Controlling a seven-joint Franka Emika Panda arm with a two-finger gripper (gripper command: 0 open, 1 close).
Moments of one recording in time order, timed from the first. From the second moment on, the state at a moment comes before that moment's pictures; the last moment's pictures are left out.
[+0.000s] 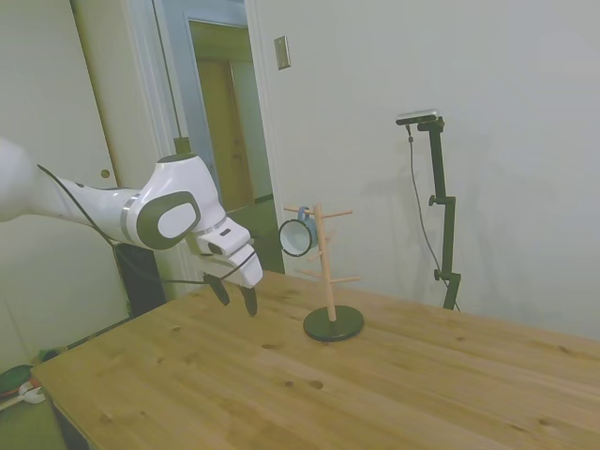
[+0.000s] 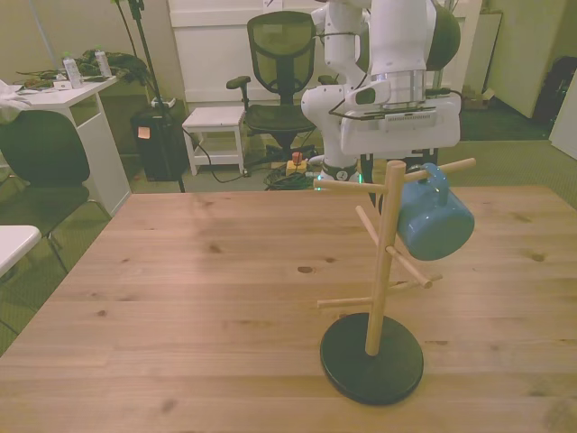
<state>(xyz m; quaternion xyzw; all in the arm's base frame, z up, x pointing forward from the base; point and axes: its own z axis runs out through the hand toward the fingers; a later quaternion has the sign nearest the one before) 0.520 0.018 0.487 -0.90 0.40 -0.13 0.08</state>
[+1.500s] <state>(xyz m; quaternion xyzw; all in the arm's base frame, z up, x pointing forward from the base) 0.576 0.019 0.534 -0.84 0.35 -0.38 0.15</state>
